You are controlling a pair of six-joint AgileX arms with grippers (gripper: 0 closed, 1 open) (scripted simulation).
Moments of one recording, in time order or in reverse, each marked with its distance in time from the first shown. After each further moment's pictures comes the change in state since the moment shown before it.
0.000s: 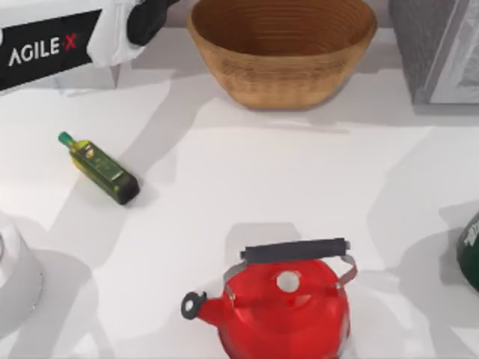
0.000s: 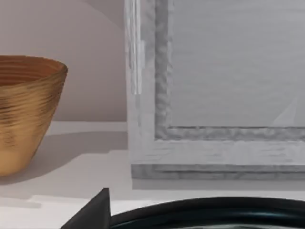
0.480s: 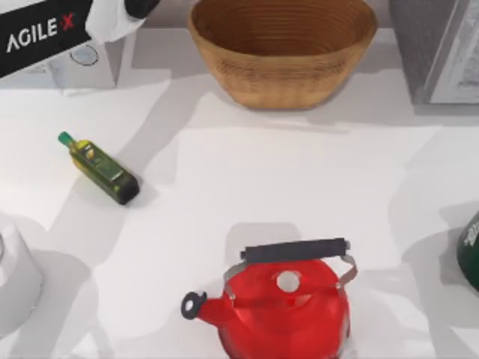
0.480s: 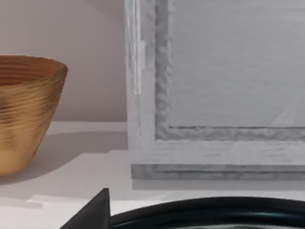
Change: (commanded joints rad) left arm 0.009 0.027 0.125 -0.114 0.000 0.006; right arm 0.000 0.000 0.000 0.000 0.000 0.000
